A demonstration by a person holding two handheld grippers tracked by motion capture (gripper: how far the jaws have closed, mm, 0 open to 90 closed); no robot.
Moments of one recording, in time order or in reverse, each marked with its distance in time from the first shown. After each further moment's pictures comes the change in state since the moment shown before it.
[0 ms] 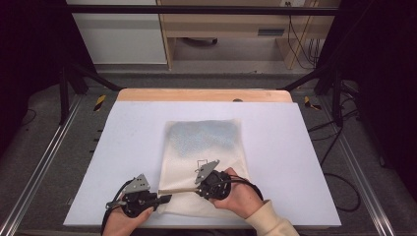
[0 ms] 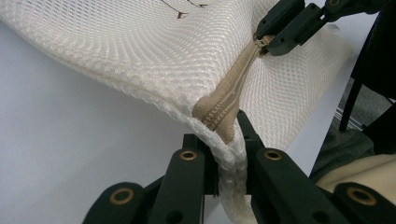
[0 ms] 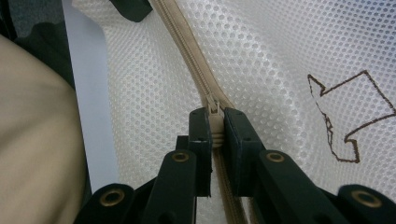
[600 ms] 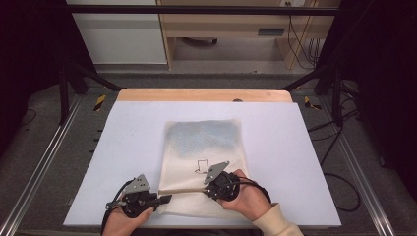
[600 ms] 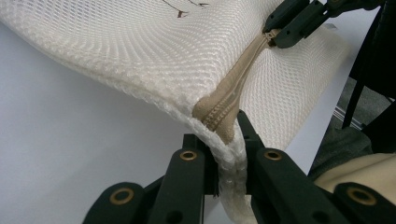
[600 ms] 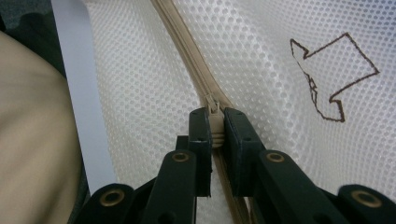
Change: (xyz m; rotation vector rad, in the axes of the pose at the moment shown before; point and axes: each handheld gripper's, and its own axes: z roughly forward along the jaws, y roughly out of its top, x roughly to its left) left arm -0.001 0.000 0.000 0.002 -0.003 0.003; right arm -0.004 -0.020 -0.010 0.003 -0.023 0.044
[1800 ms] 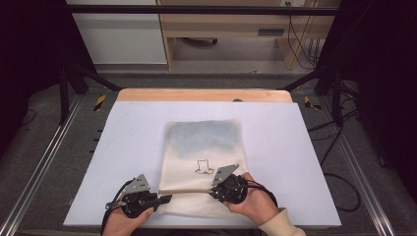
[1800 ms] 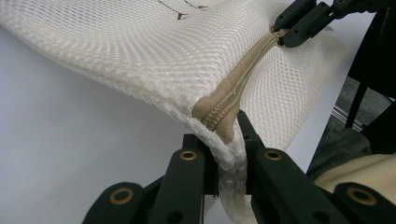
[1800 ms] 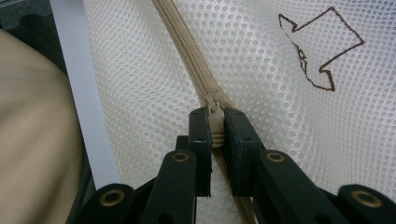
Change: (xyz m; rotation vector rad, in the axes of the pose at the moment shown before) left arm -0.002 0.001 -0.001 -0.007 0.001 0.006; right arm 0.000 -0.017 -0.010 -0.024 -0.014 0.036
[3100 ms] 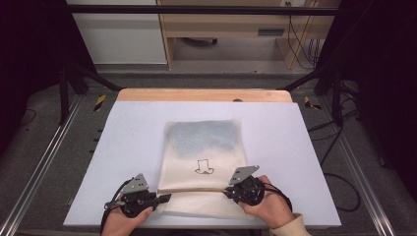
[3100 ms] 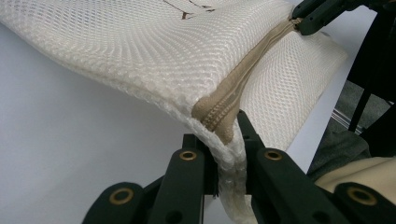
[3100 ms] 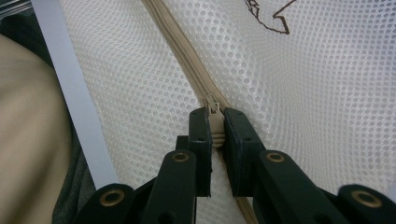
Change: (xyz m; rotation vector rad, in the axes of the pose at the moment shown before) left arm 0.002 0.000 -0.003 -0.011 0.003 -0.005; right arm -0.010 -0.033 -0.025 -0.020 -0.056 0.094
